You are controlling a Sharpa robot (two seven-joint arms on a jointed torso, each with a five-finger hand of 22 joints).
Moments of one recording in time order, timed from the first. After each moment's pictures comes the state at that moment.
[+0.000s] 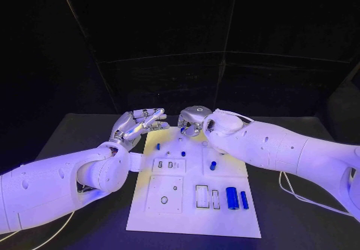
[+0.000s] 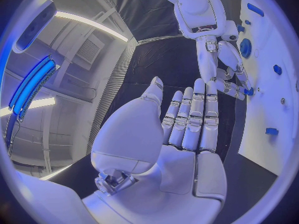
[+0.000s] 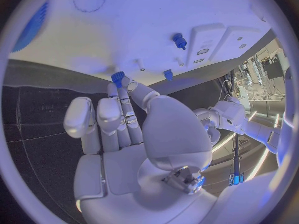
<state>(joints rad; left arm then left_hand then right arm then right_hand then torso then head) 1.22 -0.89 -0.09 1.65 0.10 -0.41 0.63 1.38 0.03 -0.03 0.15 0.05 0.94 0.22 0.11 0.07 1.02 0.17 0.12 0.07 1.11 0.12 0.18 0.13 0.17 0.91 0.24 0.29 0.12 1.32 -0.30 -0.10 0.97 -1.61 -0.27 -0.03 1.27 -0.02 0.46 -0.25 0.11 1.03 0.18 0.07 0.07 1.16 0.11 0.06 0.08 1.46 0.01 1.16 0.86 0.10 1.26 0.12 1.38 1.10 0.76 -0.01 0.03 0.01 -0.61</state>
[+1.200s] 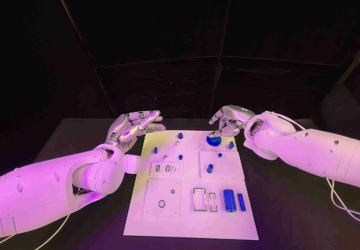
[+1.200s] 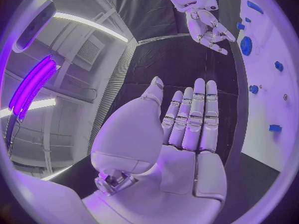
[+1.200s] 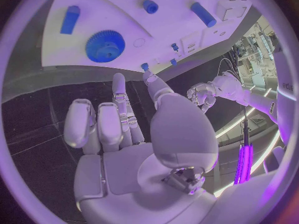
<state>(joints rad) 1.22 -0.91 -0.09 1.64 0.10 -0.40 0.63 1.38 0.03 -0.03 0.15 0.05 0.94 0.22 0.11 0.07 1.02 0.17 0.11 0.06 1.11 0.12 0.17 0.13 0.17 0.91 0.23 0.29 0.12 1.32 -0.69 -0.06 1.28 -1.41 -0.32 -0.07 1.15 -0.14 0.17 -0.05 0.21 0.91 0.15 0.07 0.07 1.35 0.06 0.39 0.28 1.47 -0.01 1.30 1.04 0.08 1.33 0.09 1.42 1.20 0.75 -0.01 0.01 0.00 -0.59</state>
